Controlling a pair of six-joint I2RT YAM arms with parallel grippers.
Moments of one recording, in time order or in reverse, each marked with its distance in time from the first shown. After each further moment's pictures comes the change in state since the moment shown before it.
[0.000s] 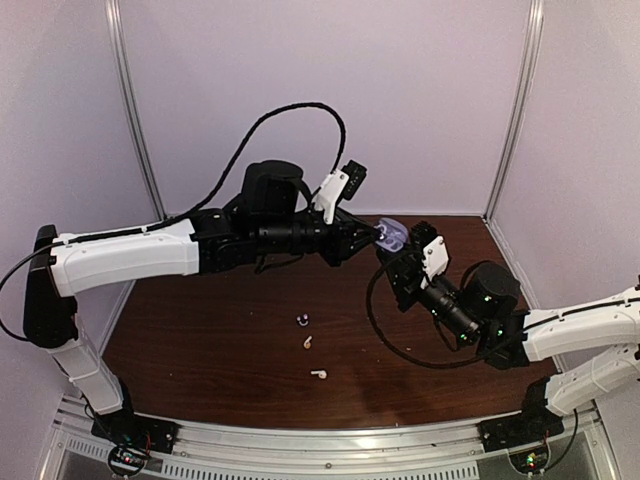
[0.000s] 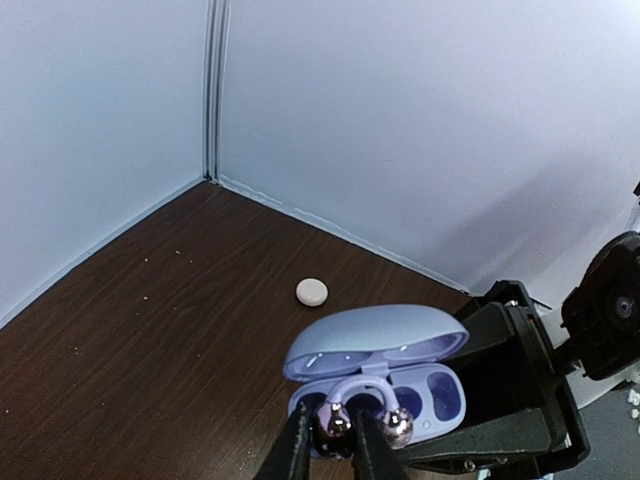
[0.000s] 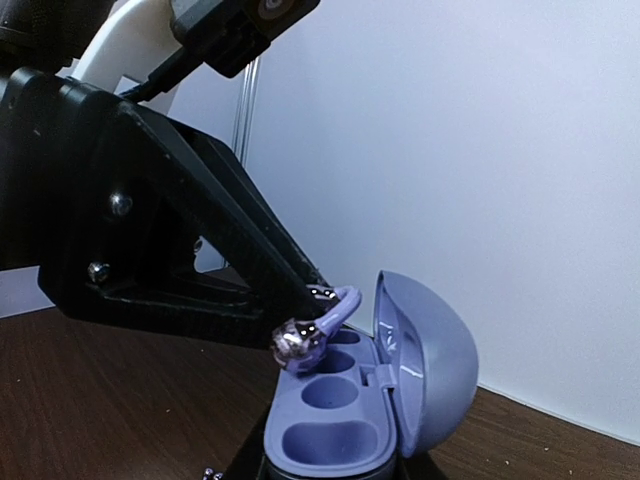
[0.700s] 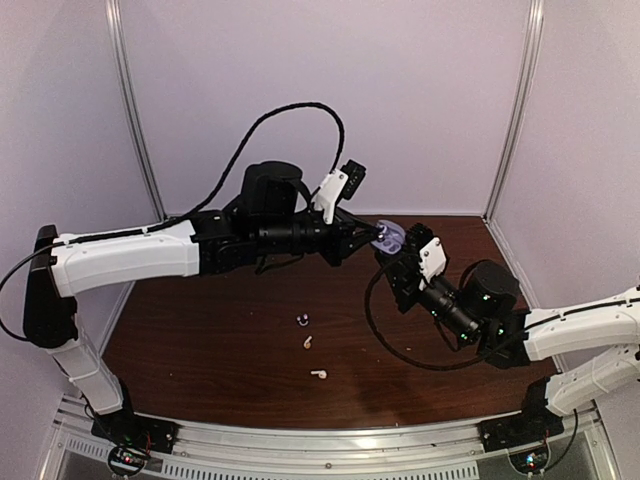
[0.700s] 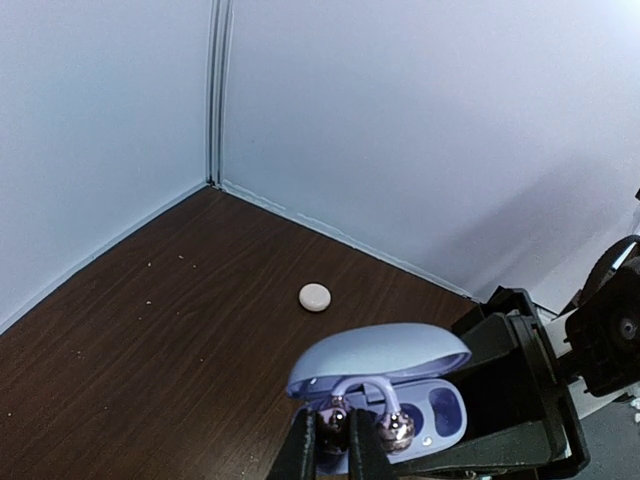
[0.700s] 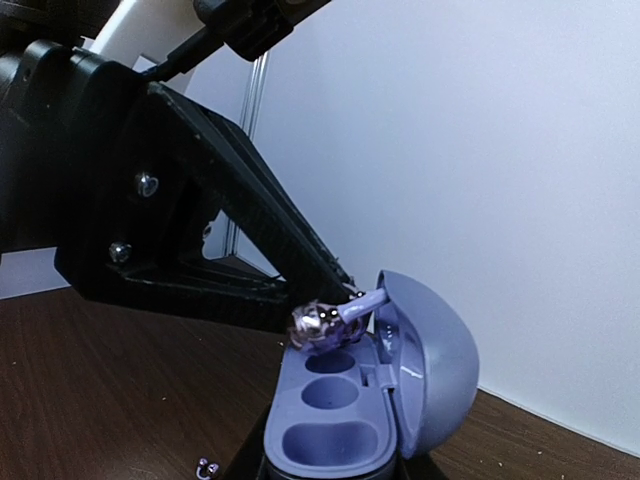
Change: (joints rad) left arm 0.000 -0.001 -0.012 0.024 -0.007 -0.001; right arm 0.000 -0.007 0.008 -0.041 -0.014 -0.032
